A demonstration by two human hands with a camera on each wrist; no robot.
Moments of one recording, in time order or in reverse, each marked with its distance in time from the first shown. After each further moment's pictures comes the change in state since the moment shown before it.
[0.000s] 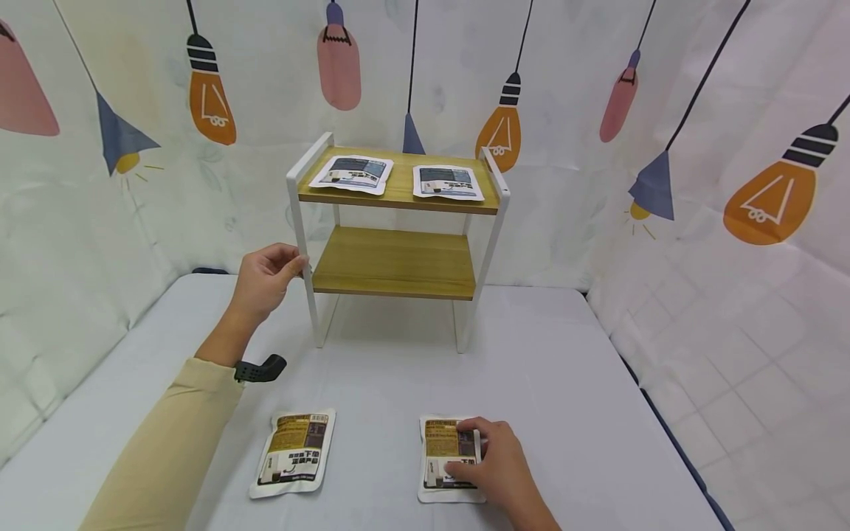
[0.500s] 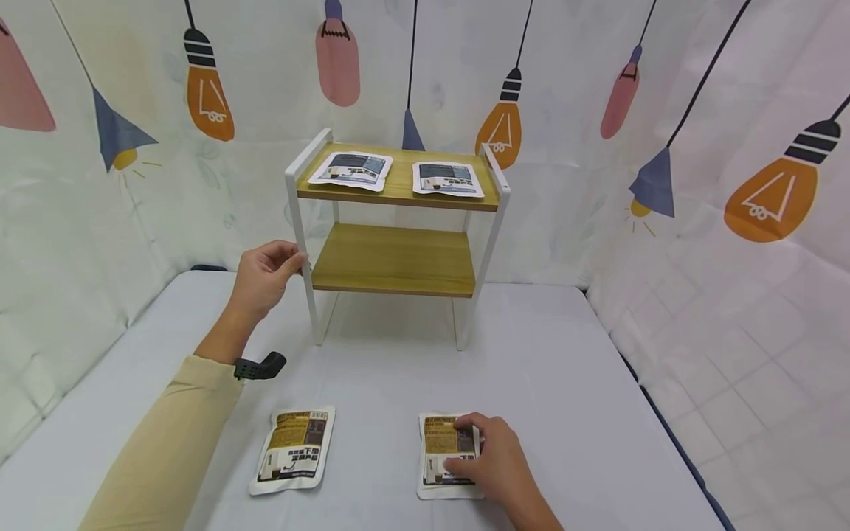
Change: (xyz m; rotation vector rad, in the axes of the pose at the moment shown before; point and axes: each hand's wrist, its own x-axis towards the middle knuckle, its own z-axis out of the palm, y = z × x) left_hand 0.000 0.001 0.000 -0.011 0.002 -0.011; right_hand 0.005 -0.005 0.001 -0.080 -0.024 0.056
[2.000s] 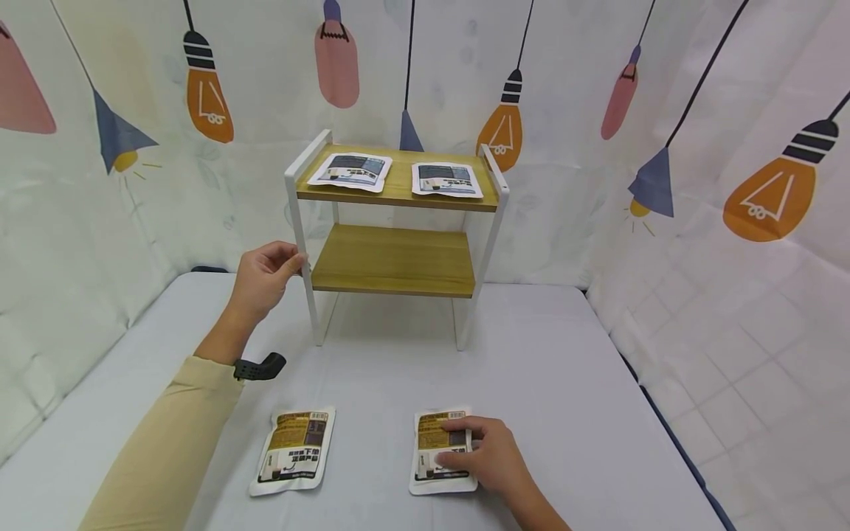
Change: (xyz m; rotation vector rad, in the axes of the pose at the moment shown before) left_hand 0.001 -0.003 0.000 0.009 0.003 -0.009; right_hand 0.011 0.011 0.005 0.244 -0.090 -0.088
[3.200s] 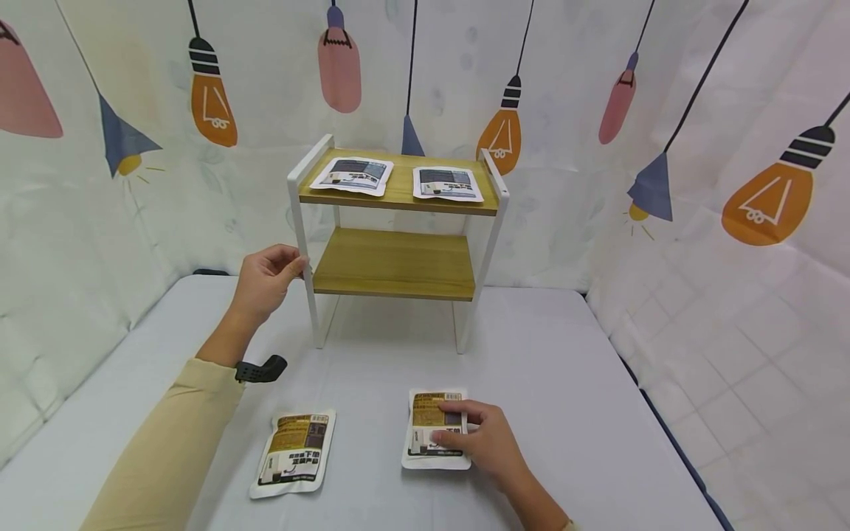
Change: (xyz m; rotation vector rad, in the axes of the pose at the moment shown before) left_hand -0.006 0.018 0.000 0.028 -0.027 0.002; right_hand 0.019 -0.008 0.002 0.263 0.028 0.022
